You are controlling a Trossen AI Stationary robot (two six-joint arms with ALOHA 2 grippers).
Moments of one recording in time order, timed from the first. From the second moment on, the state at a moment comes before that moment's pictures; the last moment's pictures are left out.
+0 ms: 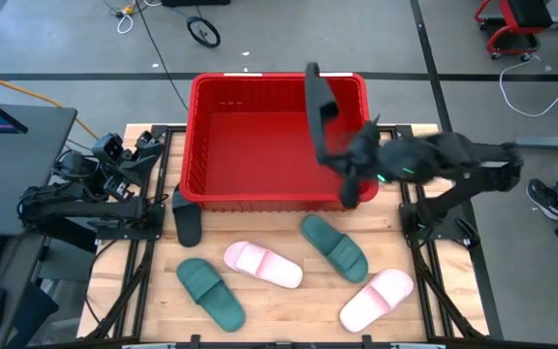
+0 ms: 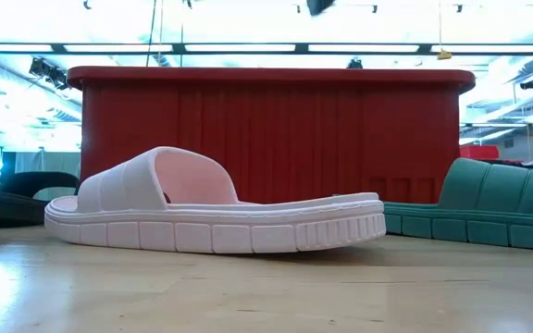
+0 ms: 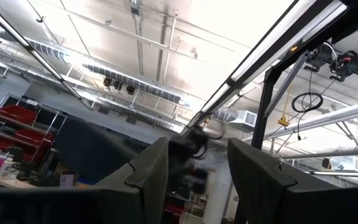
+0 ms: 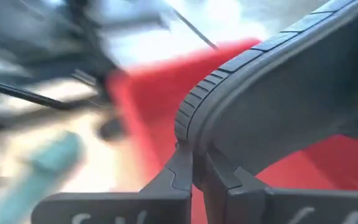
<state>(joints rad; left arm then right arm) 0.07 0.35 0.54 0.47 -0.04 -0.42 0.15 1.38 1.79 -0.97 0.51 0.32</state>
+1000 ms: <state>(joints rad) 0.07 0.35 0.54 0.47 -0.04 -0.41 -0.45 2.08 1.79 -1.44 0.34 0.05</state>
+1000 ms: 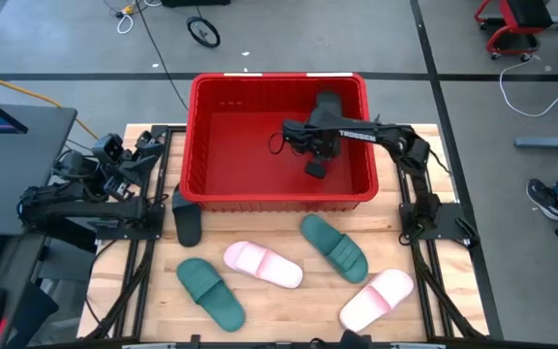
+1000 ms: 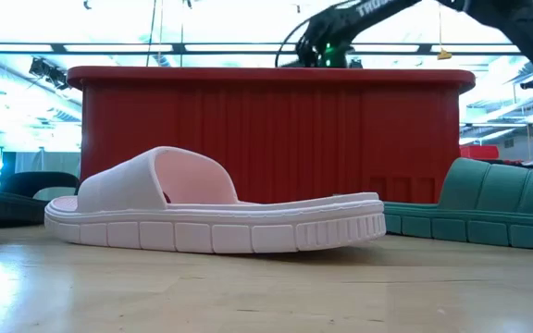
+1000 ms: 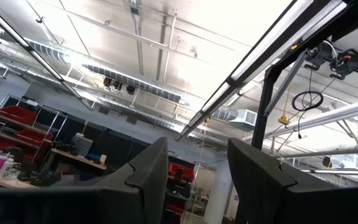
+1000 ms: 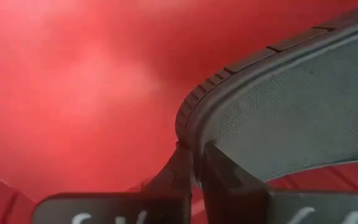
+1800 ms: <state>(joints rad) 0.07 0.35 0.54 0.47 -0.04 -0.41 -0.53 2.10 1.58 -1.33 0.23 -0.16</state>
